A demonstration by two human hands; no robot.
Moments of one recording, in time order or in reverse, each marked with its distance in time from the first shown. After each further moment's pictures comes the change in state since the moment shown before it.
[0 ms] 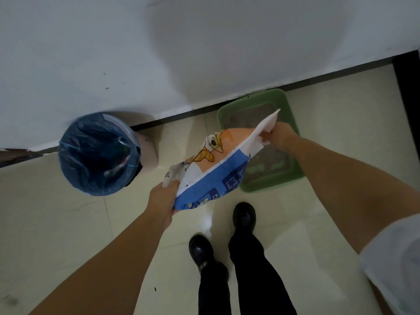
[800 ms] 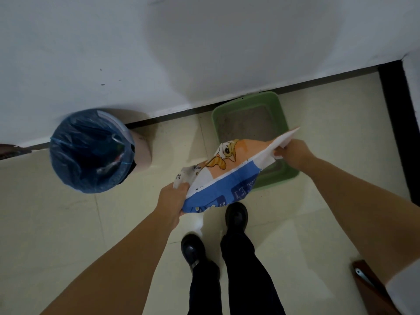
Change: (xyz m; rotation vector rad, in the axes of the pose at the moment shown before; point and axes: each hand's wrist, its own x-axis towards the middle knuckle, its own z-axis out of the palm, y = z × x) left_hand -0.010 -0.012 0.026 0.069 -0.031 -0.039; right_hand -0.029 0.054 -0.008 -0.083 0.037 0.076
